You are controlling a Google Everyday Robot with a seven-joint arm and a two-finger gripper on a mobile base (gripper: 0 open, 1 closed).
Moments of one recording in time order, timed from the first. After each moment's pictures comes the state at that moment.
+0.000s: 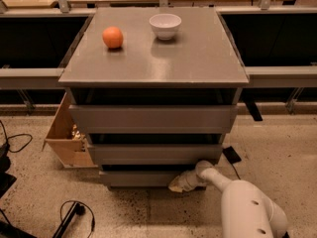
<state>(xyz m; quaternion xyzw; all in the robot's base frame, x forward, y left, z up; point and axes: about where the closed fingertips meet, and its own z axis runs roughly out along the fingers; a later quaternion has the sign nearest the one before) 0.651 -0.086 0.141 -0.53 0.78 0.23 0.25</state>
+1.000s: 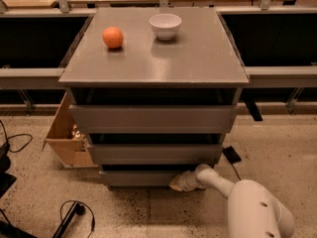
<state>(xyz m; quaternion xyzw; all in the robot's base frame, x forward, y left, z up) 0.663 -0.089 0.146 -0.50 0.80 0.19 0.28</state>
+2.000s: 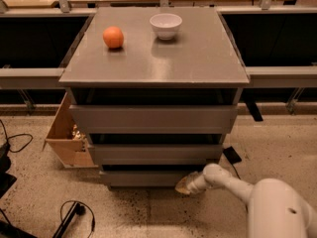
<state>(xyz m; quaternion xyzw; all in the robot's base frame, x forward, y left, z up) 0.623 -0.118 0.187 -0.53 0.79 0.19 0.26</state>
